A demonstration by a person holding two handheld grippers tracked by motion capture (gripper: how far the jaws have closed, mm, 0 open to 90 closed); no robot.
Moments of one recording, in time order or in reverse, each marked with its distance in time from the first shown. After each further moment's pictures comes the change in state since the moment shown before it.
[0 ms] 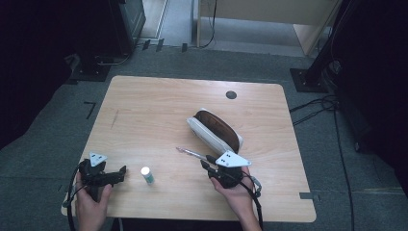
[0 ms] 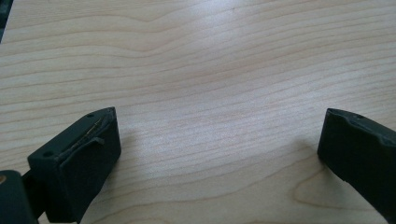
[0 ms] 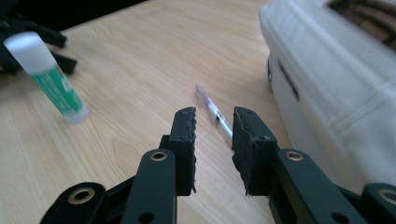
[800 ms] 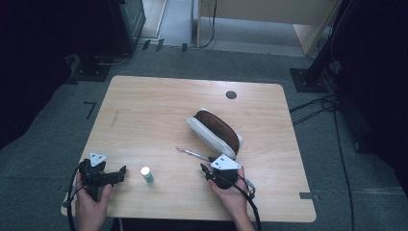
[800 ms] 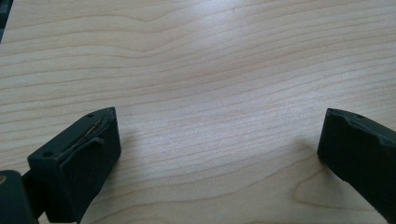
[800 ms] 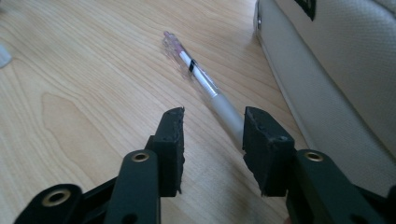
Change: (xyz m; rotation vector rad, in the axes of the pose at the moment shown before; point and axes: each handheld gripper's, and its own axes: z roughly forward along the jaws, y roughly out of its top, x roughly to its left) left arm 0.000 0.000 0.000 0.000 0.000 0.000; right arm -0.008 -0.034 0.034 0.076 -0.108 -0.050
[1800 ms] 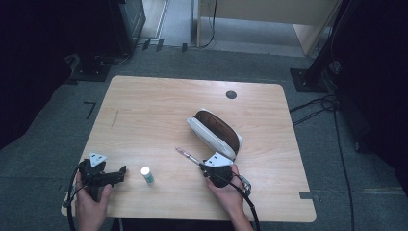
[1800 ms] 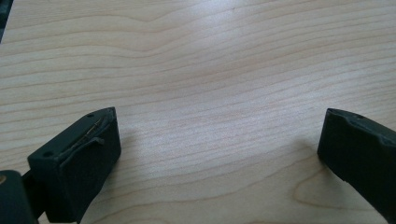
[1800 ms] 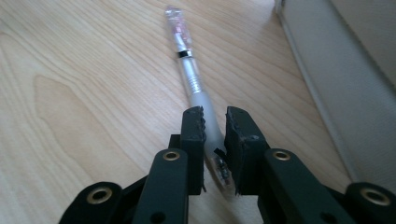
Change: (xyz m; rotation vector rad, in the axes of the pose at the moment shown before) left arm 0.000 0.000 0.000 0.000 0.000 0.000; right arm 0.006 0.006 0.013 0.103 0.028 -0.014
